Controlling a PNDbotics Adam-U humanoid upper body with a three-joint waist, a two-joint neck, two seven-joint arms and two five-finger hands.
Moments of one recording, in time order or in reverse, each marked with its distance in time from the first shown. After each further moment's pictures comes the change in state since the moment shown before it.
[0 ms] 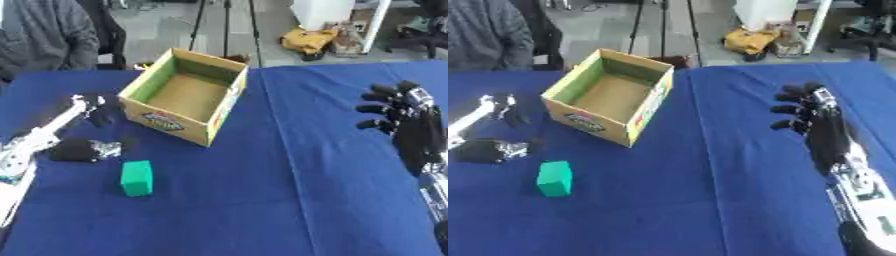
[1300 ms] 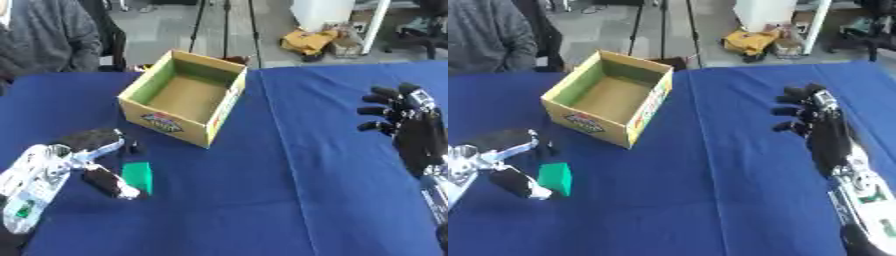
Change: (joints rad) left arm -0.041 0.023 -0.122 0.120 -0.315 -0.057 -0.174; right arm 0.000 0.000 0.006 0.000 0.000 0.000 0.004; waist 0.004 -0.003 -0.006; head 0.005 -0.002
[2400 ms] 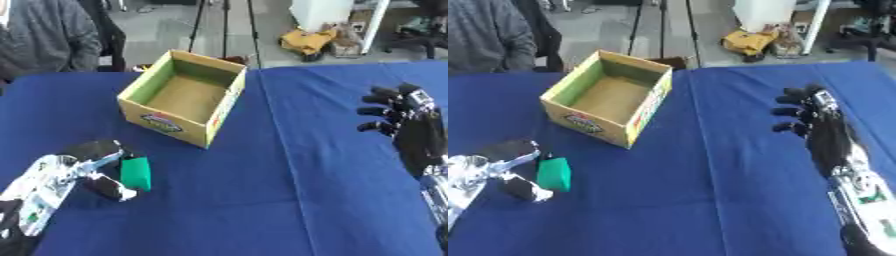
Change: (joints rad) left arm -0.017 -0.036 -0.008 0.153 -0.065 -0.024 0.069; right arm 0.000 0.000 0.000 0.000 0.000 0.002 0.002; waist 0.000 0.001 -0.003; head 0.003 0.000
